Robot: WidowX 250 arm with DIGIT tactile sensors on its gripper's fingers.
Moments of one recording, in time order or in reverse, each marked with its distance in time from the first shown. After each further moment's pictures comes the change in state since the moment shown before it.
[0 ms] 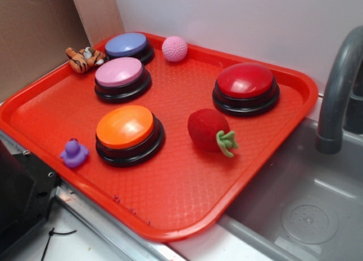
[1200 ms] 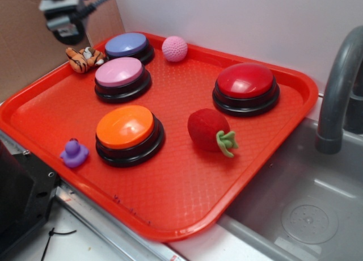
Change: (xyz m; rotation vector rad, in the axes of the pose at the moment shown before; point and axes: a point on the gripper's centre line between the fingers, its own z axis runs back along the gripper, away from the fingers) arm 0.053 -0.053 -0.054 0.077 -0.007 -0.834
